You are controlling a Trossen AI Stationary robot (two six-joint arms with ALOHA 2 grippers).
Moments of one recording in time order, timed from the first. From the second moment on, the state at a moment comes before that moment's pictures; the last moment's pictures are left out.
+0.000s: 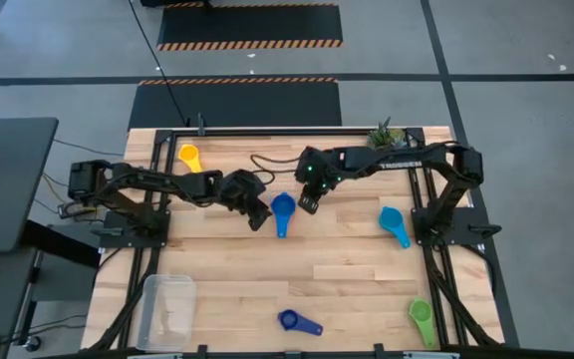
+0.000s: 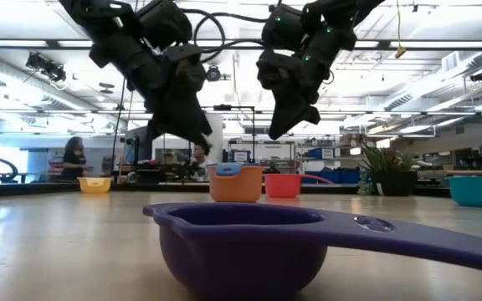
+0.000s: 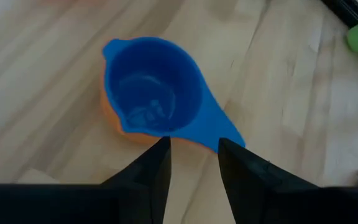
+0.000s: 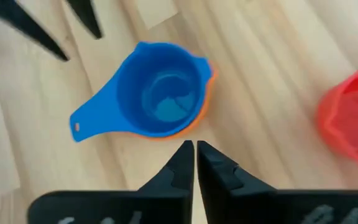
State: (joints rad) left arm 0.15 1.46 0.77 -0.06 0.11 -0.50; right arm -0.24 1.71 1.26 -0.57 -0.13 0.28
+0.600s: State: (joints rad) left arm 0.15 1.37 0.77 -0.11 0.11 -0.51; right arm -0.38 1.77 1.26 -0.56 -0.03 0.02
